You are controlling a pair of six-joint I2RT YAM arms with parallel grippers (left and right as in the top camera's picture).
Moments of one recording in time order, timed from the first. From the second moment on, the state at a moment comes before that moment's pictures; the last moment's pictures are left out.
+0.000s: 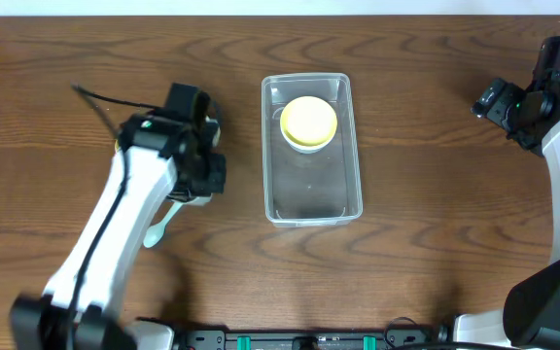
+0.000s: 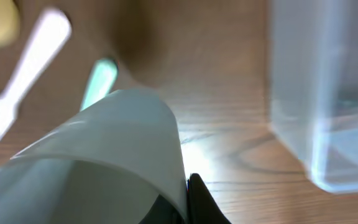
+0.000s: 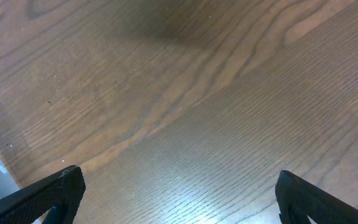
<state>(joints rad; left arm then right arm) -0.24 1.49 1.28 -1.18 0.08 -0.17 -0.23 1.63 1.48 -0.93 0.07 0.41</state>
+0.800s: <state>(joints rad) -0.71 1.52 1.30 -0.80 -0.18 -0.18 -0.23 1.63 1.48 -0.93 0.07 0.41</state>
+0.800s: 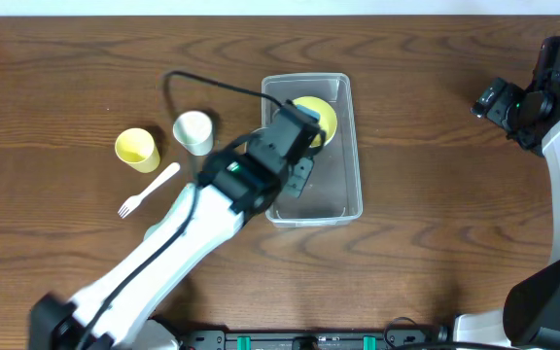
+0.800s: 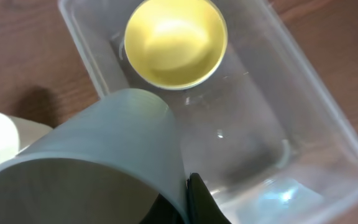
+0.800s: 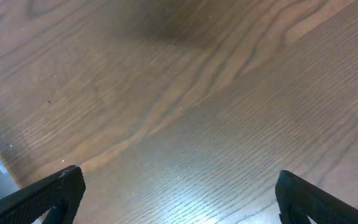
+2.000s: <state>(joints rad) -0.74 1.76 1.30 -0.71 -0.24 -0.14 -0.23 1.63 1.48 -0.93 0.07 0.41</state>
